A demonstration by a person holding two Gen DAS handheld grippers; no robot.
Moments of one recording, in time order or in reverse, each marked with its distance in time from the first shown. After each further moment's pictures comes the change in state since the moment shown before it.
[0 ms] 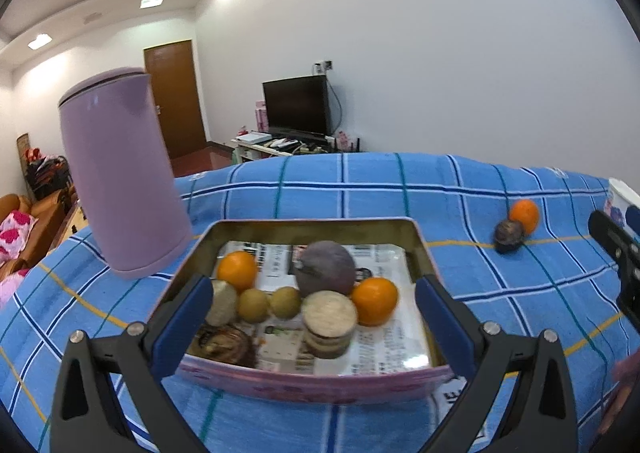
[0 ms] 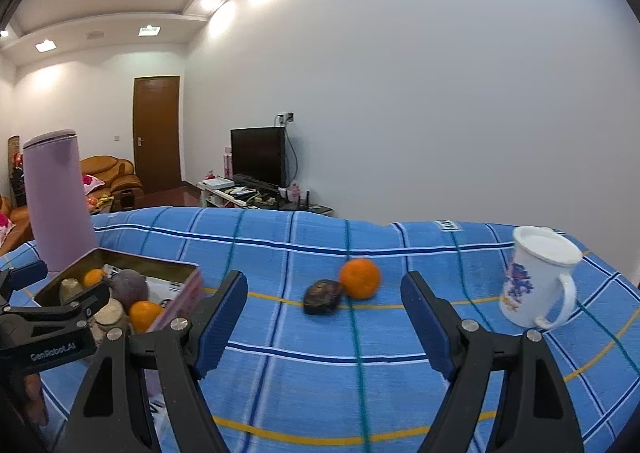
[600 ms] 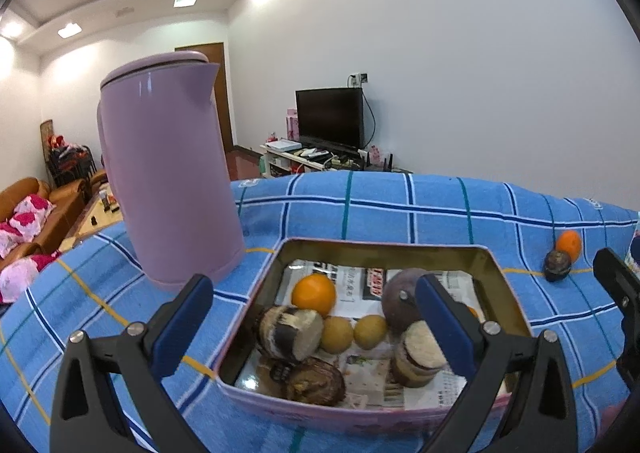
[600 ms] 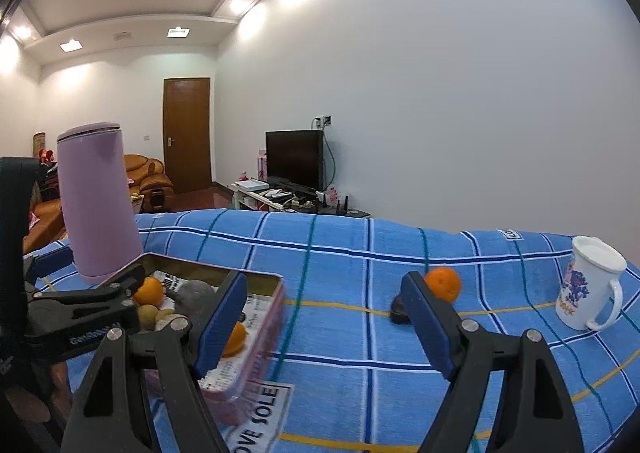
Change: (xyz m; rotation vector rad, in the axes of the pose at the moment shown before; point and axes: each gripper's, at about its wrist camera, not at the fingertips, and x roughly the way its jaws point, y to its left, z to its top) left arm 0.015 0.062 0.005 -0.094 -0.042 0.080; right arm 0.006 0.070 0.003 -0.016 -0.017 0.113
